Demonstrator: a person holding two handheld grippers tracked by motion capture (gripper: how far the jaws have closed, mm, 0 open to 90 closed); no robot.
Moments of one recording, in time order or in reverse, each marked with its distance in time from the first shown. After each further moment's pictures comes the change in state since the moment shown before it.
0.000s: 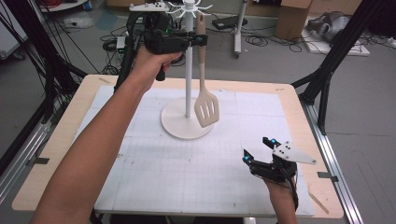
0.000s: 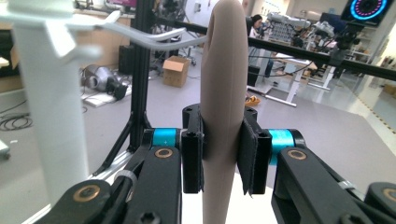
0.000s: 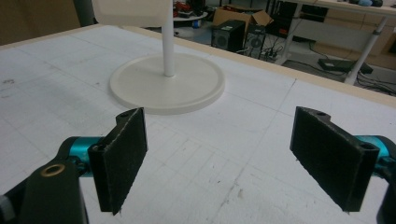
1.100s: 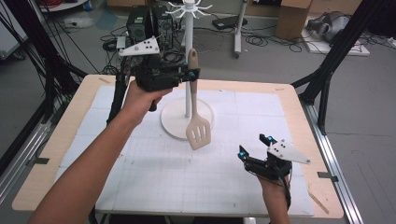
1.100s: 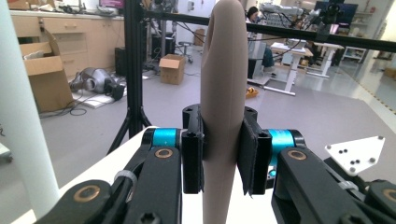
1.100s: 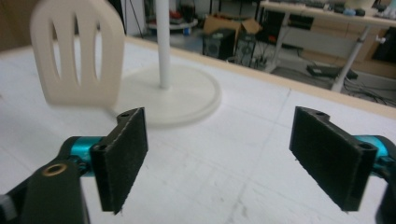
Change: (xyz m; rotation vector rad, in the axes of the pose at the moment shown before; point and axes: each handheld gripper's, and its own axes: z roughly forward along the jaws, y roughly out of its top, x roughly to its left) left arm -0.038 -0.051 -0.032 -0.006 -0.034 0.082; right arm 0.011 0.008 0.008 -0.017 -0.047 -0.008
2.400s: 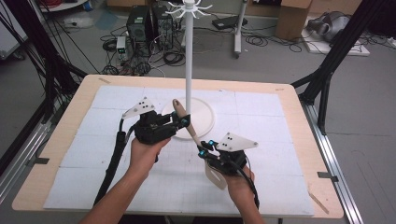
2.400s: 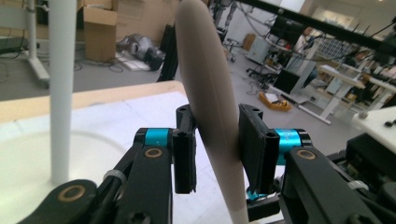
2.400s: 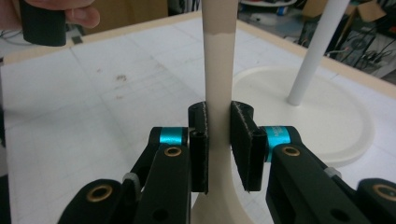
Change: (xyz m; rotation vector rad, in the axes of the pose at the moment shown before) left arm -0.056 -0.121 -0.021 -0.018 0.236 -0.259; right arm 0.083 0.035 0.057 0.087 0.362 -0.105
